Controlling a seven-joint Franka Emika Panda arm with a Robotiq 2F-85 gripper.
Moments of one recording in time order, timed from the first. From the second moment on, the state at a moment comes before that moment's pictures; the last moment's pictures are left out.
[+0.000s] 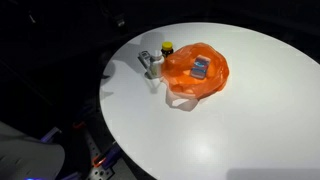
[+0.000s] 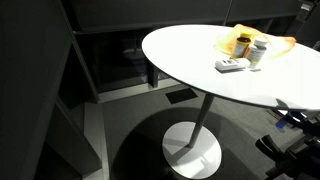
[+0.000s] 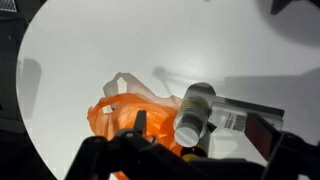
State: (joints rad) arm -0.10 -0.52 0.29 -2.61 -0.21 2.13 0.48
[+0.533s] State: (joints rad) arm -0.09 -0.51 0.25 -2.60 -0.23 2.13 0.47
